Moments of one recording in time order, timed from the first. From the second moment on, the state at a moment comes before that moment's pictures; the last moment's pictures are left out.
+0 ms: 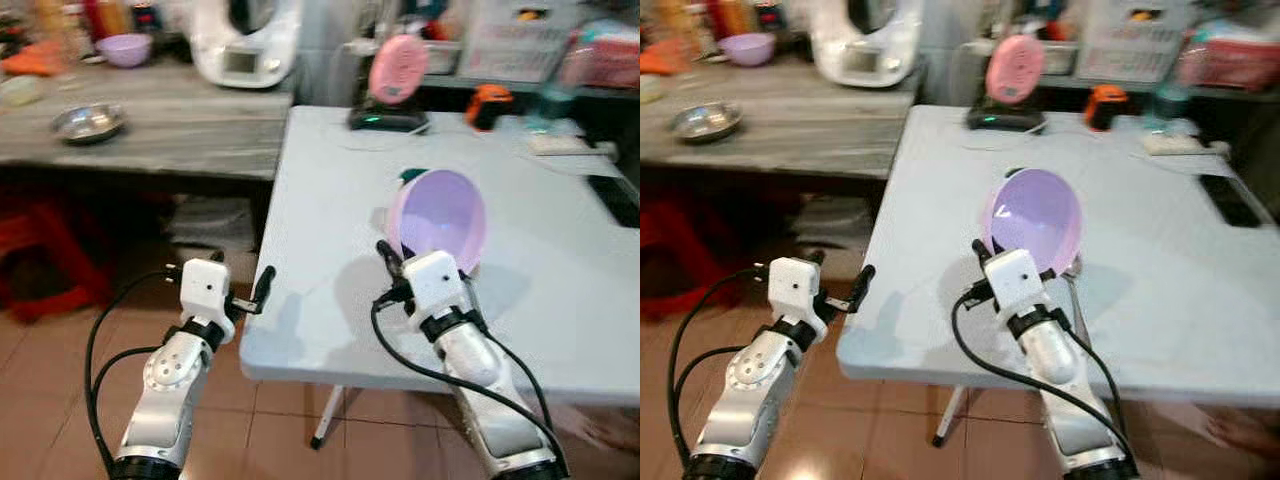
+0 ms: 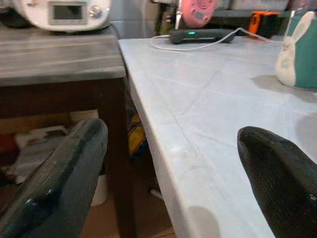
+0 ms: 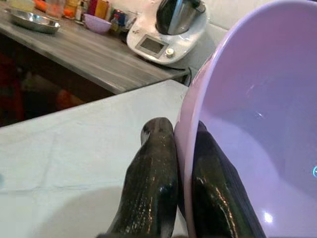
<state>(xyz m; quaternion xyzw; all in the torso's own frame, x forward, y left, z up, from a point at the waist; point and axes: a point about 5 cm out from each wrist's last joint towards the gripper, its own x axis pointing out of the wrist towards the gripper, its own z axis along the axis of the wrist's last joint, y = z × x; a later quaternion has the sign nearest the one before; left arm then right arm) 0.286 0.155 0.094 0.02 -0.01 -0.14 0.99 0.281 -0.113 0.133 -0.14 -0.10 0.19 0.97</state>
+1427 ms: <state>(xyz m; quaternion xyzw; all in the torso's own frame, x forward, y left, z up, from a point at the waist) 0.289 0.166 0.093 0.03 -0.01 -0.12 0.99 0.278 -0.095 0.141 -0.13 -0.13 0.21 0.96</state>
